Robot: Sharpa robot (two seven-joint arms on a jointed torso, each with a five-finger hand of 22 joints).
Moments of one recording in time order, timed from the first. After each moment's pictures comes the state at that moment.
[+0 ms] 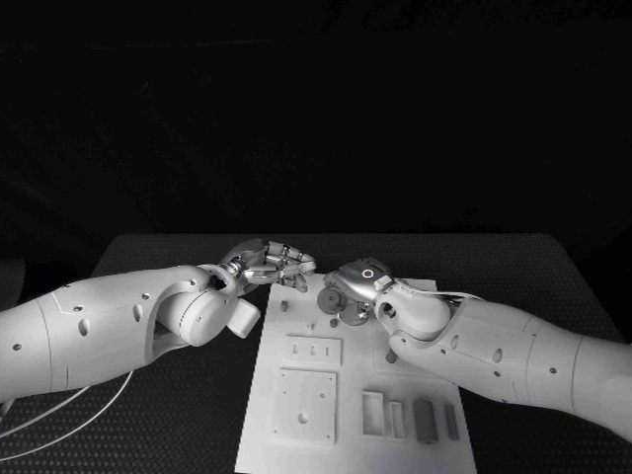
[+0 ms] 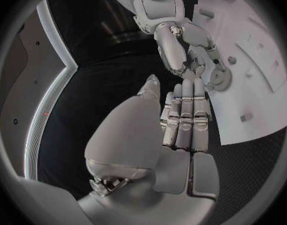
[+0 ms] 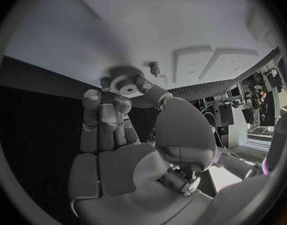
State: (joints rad) left arm 1.32 -0.79 -0.18 1.44 -0.16 -0.23 0.19; left_hand 1.57 -0.06 0.03 0.29 0.06 0.78 0.19 0.34 0.44 1.10 0.14 0.14 0.14 1.03 0.07 0.39 0.73 0.02 1.00 -0.02 0.19 0.73; right arm 1.21 -0.37 -0.20 1.09 -1.89 -0.43 -0.19; right_hand 1.06 -0.19 0.67 -0.23 0.05 0.78 0.15 0.18 0.49 1.08 0.04 1.15 1.05 1.17 -0.07 1.53 0.86 0.22 1.11 -0.03 1.01 1.31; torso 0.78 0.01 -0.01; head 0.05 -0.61
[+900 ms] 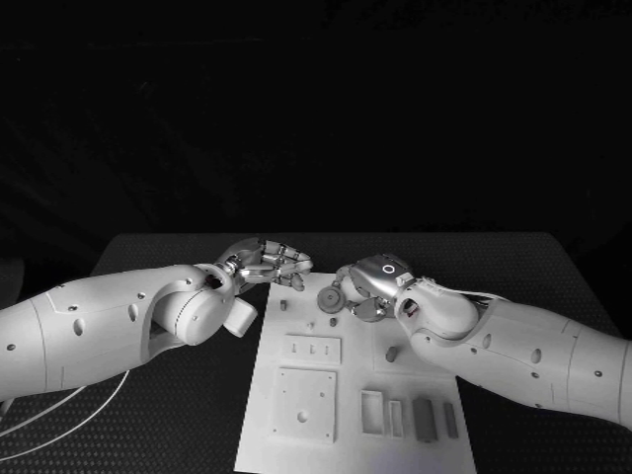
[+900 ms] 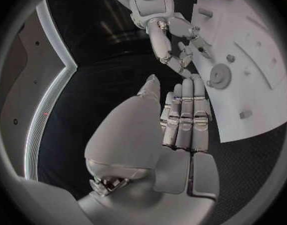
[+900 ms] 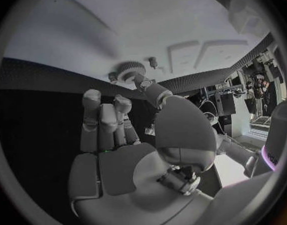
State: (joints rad) left arm 1.32 -0.80 -0.18 1.44 -0.16 -0.23 0.19; left_hand 1.57 -0.06 0.03 0.29 0.06 0.78 0.19 0.34 0.44 1.10 0.14 0.14 0.15 1.03 0.07 0.39 0.73 0.02 1.00 -0.02 0.19 0.73; right arm 1.21 -0.50 -0.16 1.23 -1.83 -0.47 -0.18; right_hand 1.06 -0.19 0.67 -0.21 0.05 0.79 0.15 0.20 0.50 1.08 0.04 1.15 1.05 1.17 -0.07 1.53 0.86 0.22 1.11 -0.03 1.01 1.31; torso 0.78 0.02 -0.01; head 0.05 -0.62
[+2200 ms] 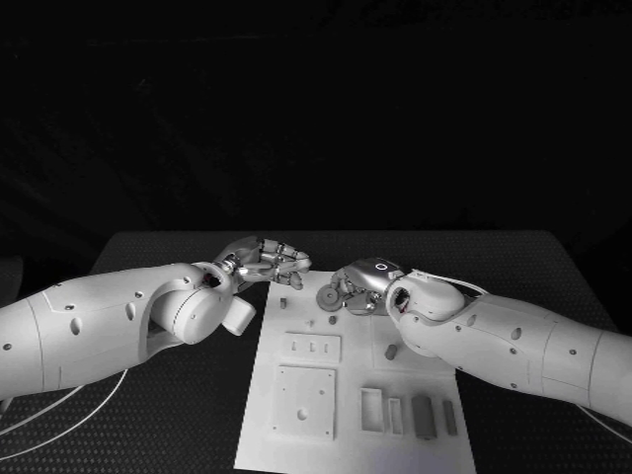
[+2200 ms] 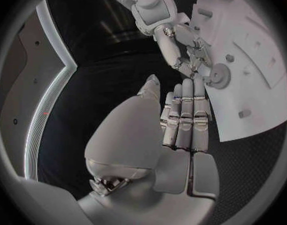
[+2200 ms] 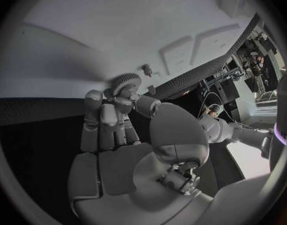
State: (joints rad) left arm 1.32 -0.80 -0.18 1.44 -0.16 -0.23 0.19; left_hand 1.56 -0.06 0.03 0.29 0.06 0.77 0.20 0.34 0.44 1.10 0.14 0.13 0.15 1.03 0.07 0.39 0.74 0.02 1.00 -0.02 0.19 0.73; right arm 1.20 -0.43 -0.15 1.11 -1.62 -0.32 -0.10; right_hand 1.01 0.04 0.92 -0.24 0.05 0.77 0.10 0.21 0.51 1.06 0.00 1.15 1.06 1.15 -0.11 1.54 0.87 0.24 1.09 -0.02 1.01 1.31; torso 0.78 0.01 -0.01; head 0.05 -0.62
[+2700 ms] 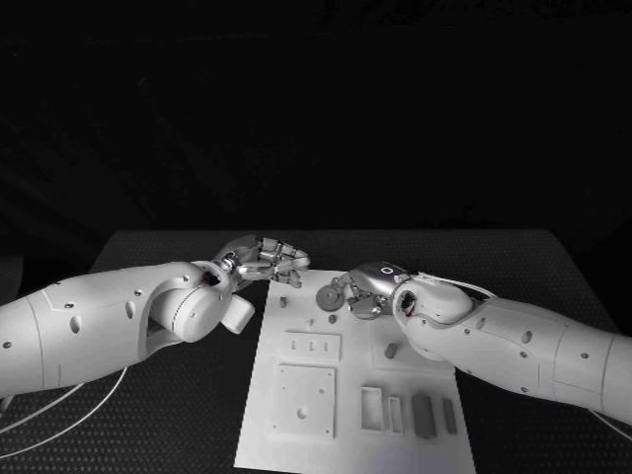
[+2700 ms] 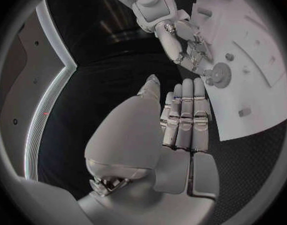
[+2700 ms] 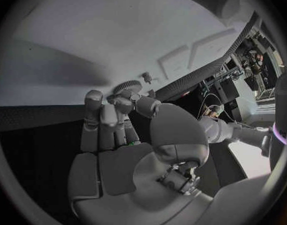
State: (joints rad) left arm 1.32 -0.81 -0.18 1.44 -0.16 -0.23 0.18; left_hand 1.56 -0.06 0.03 0.29 0.06 0.78 0.20 0.34 0.44 1.10 0.14 0.13 0.15 1.03 0.07 0.38 0.74 0.02 1.00 -0.02 0.18 0.73; right arm 1.20 -0.47 -0.15 1.15 -1.61 -0.31 -0.10; right_hand 0.99 0.05 0.93 -0.25 0.05 0.77 0.11 0.23 0.51 1.06 0.00 1.16 1.06 1.15 -0.11 1.54 0.87 0.24 1.09 -0.02 1.02 1.31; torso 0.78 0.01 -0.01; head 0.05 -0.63
